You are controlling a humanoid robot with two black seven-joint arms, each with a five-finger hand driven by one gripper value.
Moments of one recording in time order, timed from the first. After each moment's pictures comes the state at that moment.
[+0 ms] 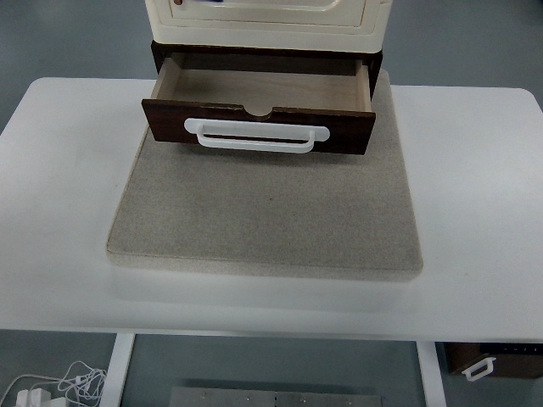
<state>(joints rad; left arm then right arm) -1.16 0.87 -0.71 -1.59 0.40 -0.41 -0.01 0.00 0.00 -0.01 0.18 -0.04 0.08 0.03</state>
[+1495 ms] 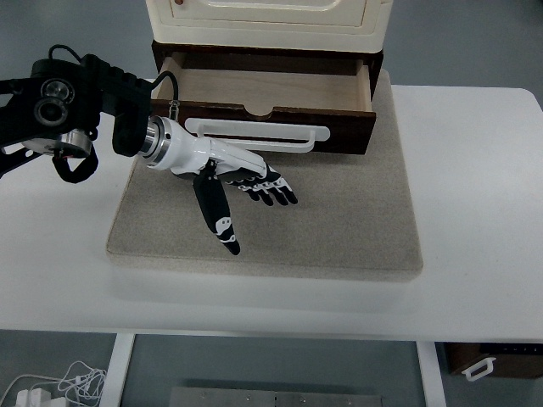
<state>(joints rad) -1.30 0.65 -0.25 -1.58 0.61 -0.55 0.48 0.00 0.00 -0.01 0.18 -0.04 0.08 0.03</state>
